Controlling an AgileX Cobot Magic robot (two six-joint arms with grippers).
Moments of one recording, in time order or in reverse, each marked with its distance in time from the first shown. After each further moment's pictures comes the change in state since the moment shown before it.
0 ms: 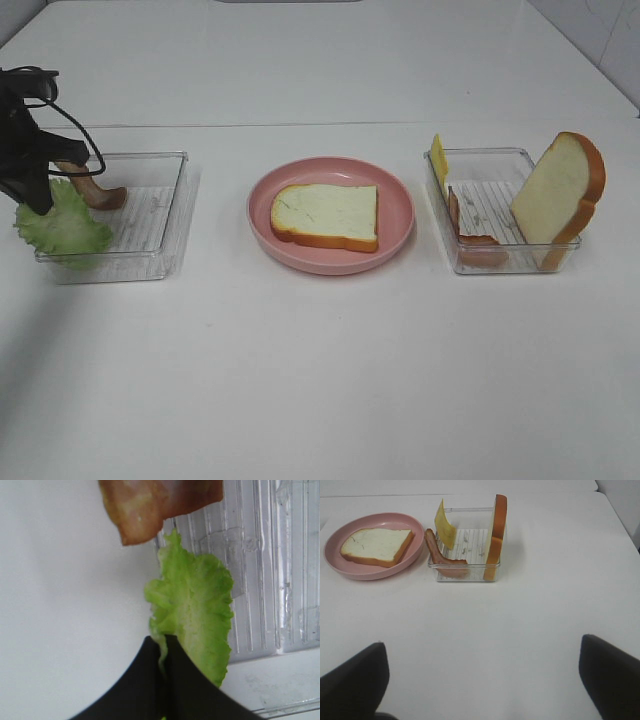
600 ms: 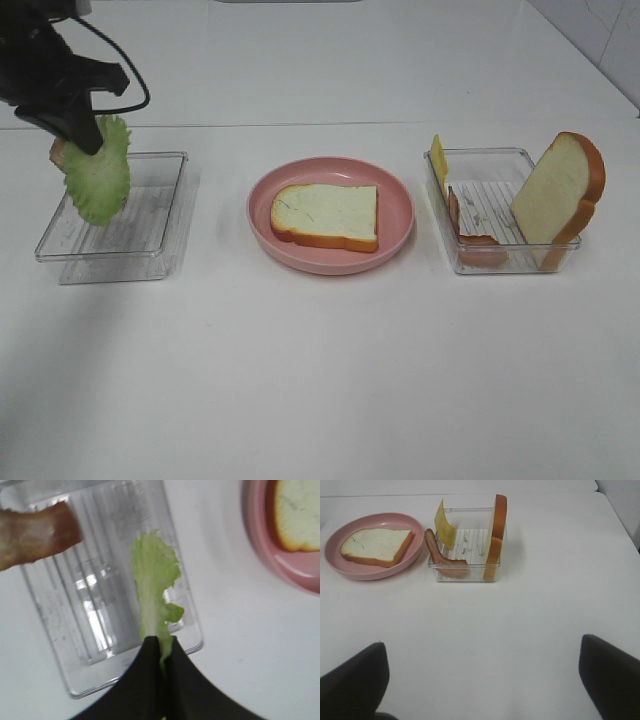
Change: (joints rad) left arm -0.149 -0.190 -0.033 -0.156 0.057 0.027; right arm 0.000 0.000 0.000 0.000 0.000 0.000
